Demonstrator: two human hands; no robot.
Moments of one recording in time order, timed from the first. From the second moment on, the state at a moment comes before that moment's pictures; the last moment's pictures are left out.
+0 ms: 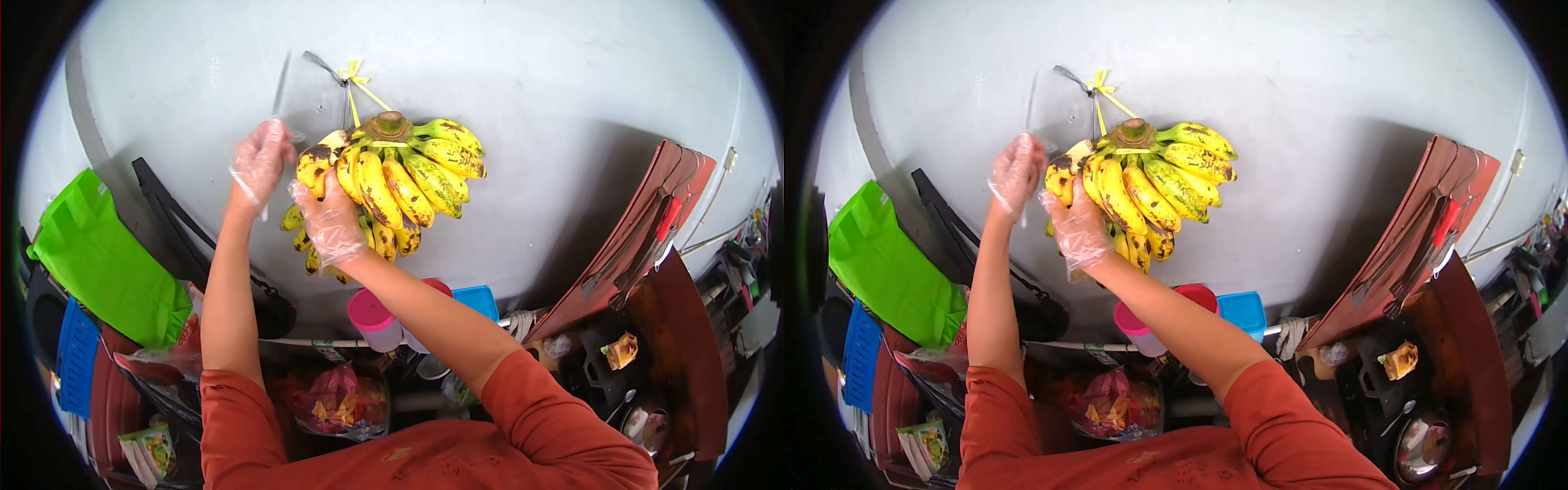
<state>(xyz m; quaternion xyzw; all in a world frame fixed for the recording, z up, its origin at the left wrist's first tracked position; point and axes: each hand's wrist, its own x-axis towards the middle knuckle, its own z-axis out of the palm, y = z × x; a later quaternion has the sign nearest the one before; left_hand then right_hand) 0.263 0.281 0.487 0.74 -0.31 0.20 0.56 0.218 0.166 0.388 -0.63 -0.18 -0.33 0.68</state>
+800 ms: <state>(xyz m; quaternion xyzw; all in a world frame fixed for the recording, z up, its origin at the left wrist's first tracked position) 0.314 0.254 0.466 0.72 -0.47 0.39 0.34 0.204 0.162 0.388 -0.56 -0.24 -0.34 0.72</state>
